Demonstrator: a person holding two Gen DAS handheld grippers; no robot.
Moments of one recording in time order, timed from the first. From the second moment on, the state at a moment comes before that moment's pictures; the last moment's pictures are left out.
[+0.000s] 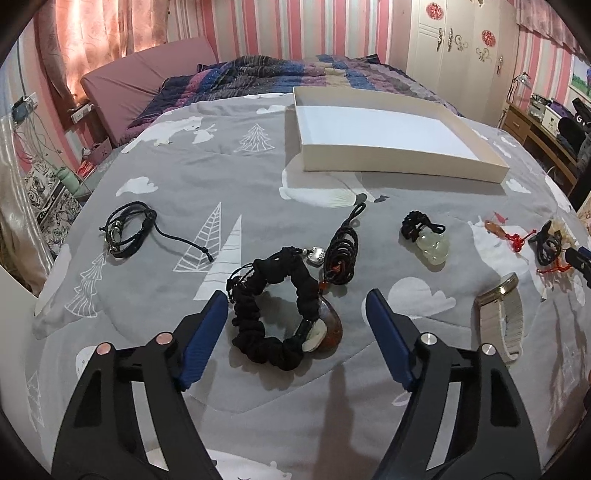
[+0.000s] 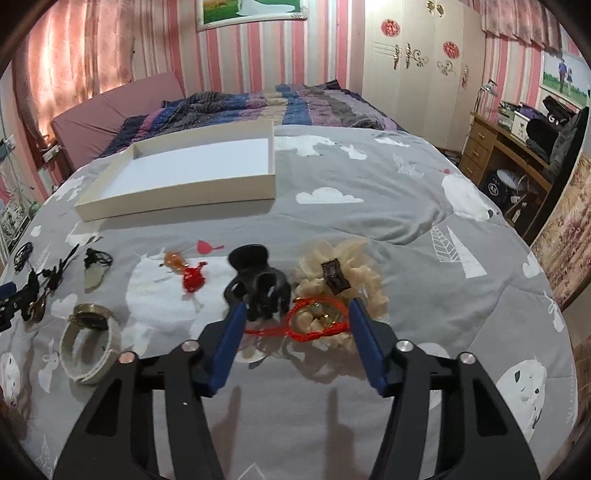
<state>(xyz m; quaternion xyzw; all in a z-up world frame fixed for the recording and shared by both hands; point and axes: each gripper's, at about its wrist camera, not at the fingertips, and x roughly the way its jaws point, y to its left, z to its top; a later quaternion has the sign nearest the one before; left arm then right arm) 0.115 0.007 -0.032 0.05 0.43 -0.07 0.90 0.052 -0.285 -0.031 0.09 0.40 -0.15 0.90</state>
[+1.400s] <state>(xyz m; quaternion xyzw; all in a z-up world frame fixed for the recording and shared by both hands) 0.126 0.000 -0.038 0.06 0.45 -0.07 0.89 0.054 -0.295 -0.044 0.12 0.40 -0.13 0.90</state>
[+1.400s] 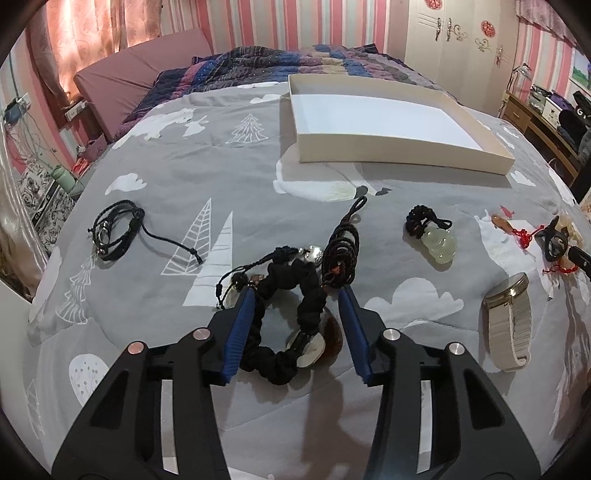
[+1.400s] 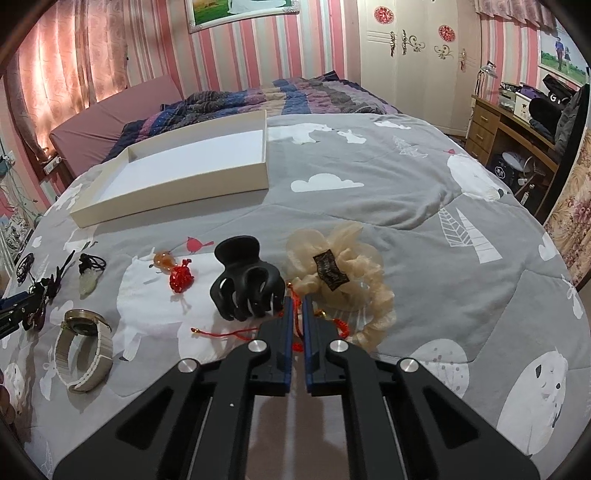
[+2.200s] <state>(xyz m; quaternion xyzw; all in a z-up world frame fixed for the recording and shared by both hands) 0.128 0.008 -0.016 0.04 0.44 -0.09 0.89 0.056 -0.290 -0.021 0.12 0.38 -0.10 0.91</state>
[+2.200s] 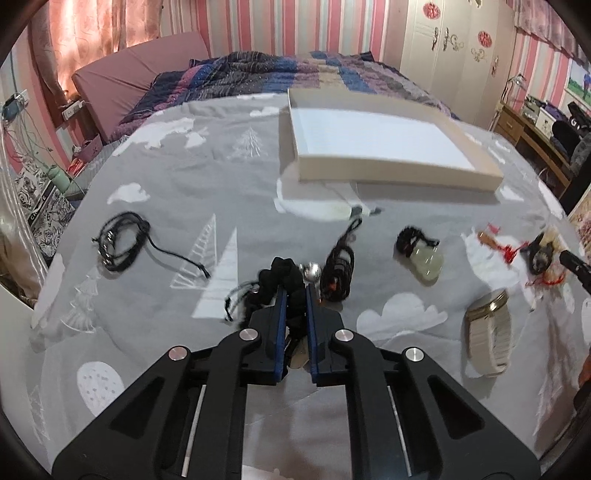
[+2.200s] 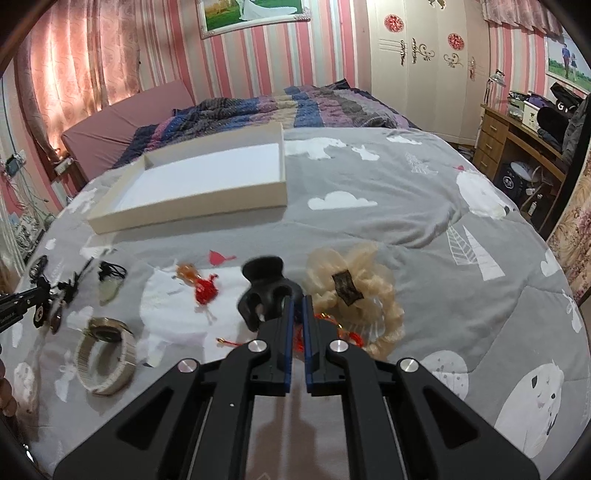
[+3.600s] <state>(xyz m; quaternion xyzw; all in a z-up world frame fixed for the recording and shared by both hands) 0.126 0.014 0.003 0.01 0.44 -0.12 0.89 0.048 -0.311 -0.049 0.14 0.44 -0.12 0.88</state>
